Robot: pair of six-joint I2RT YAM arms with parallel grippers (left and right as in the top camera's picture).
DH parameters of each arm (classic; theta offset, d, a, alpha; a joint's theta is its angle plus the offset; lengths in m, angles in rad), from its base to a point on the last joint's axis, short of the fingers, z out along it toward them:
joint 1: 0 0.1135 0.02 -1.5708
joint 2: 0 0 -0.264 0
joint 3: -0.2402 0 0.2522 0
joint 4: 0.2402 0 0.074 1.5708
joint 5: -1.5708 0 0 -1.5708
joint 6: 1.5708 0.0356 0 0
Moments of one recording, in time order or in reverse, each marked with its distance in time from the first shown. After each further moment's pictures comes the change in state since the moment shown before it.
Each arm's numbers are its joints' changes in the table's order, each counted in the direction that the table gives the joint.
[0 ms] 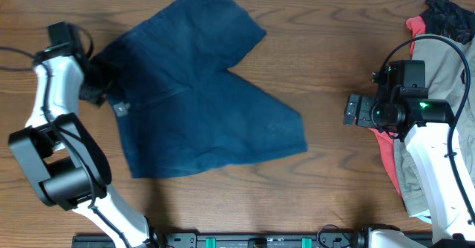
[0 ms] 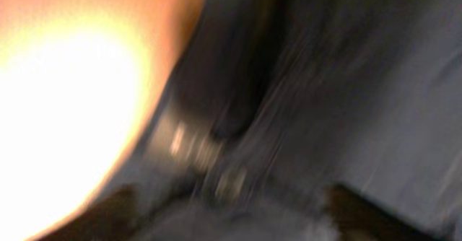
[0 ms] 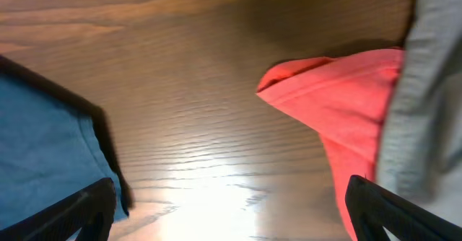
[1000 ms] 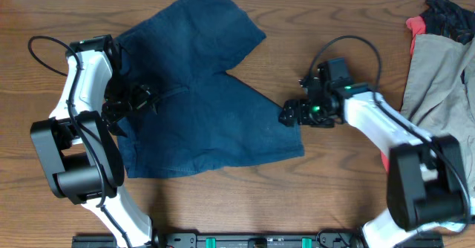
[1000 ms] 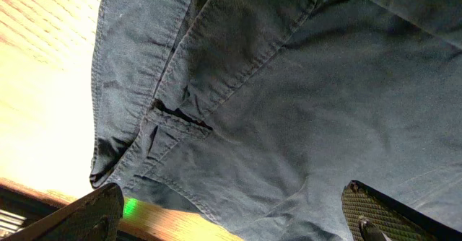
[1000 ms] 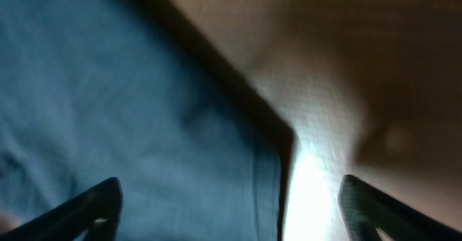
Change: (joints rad) left arm -0.182 0.000 0.015 0.367 0.091 0.100; right arm 0.279 0.437 0.007 -0.322 0.357 0.075
